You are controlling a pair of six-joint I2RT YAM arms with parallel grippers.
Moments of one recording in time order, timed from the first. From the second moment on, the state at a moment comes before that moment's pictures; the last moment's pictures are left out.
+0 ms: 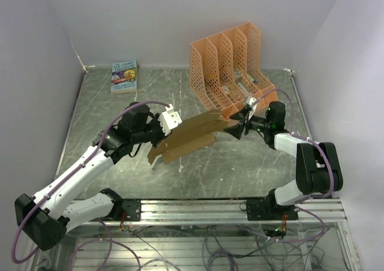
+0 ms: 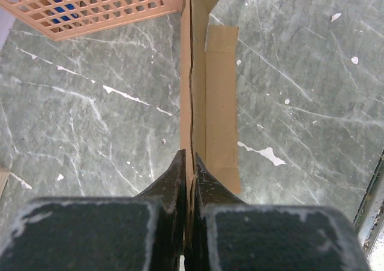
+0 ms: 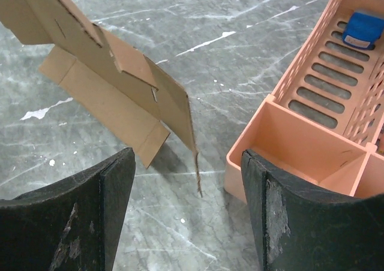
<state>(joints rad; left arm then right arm) -0.64 1.00 0.93 -0.47 0.30 0.47 0.05 1.51 0.62 0.50 -1.08 -0.29</state>
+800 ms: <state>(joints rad) -0.67 0.99 0.93 -0.49 0.31 0.44 0.18 1.51 0.68 0.27 -0.86 -0.45</state>
